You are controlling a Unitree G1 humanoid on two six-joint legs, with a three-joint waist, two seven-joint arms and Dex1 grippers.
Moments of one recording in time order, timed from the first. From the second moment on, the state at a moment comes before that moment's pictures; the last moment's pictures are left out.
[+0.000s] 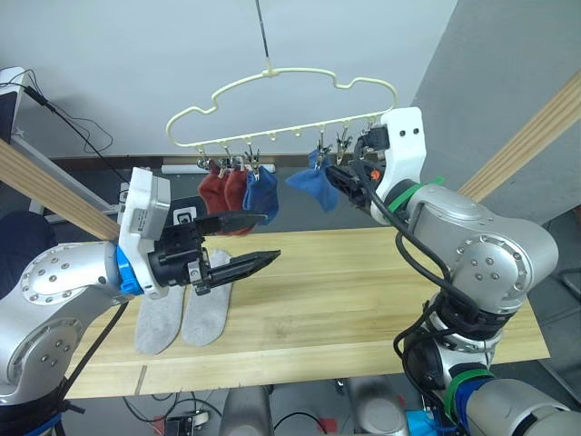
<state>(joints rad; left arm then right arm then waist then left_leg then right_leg) -0.16 0.88 0.31 -0.66 -0.94 0.62 -0.84 -0.85 0.01 -0.18 -0.62 0.41 1.57 0.01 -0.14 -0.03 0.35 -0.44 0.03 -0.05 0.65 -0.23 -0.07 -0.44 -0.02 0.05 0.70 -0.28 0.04</state>
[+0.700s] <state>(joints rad) -0.16 0.88 0.31 -0.68 -0.91 0.62 -0.80 -0.88 0.01 -0.14 -0.45 0.33 1.38 0.00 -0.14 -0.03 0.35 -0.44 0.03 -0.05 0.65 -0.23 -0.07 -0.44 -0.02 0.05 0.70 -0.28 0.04</state>
